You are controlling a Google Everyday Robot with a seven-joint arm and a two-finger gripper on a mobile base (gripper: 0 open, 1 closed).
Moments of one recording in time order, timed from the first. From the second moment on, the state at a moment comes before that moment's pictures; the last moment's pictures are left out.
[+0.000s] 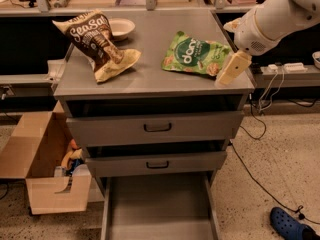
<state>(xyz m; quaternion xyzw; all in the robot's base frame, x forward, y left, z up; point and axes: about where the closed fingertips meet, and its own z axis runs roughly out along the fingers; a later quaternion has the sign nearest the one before) 0.635 -0.191 0.925 -0.60 0.73 -0.02 0.33</state>
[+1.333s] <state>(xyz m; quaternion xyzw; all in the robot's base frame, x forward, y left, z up) 0.750 -0.181 0.902 -0.59 0.72 -0.01 0.37</state>
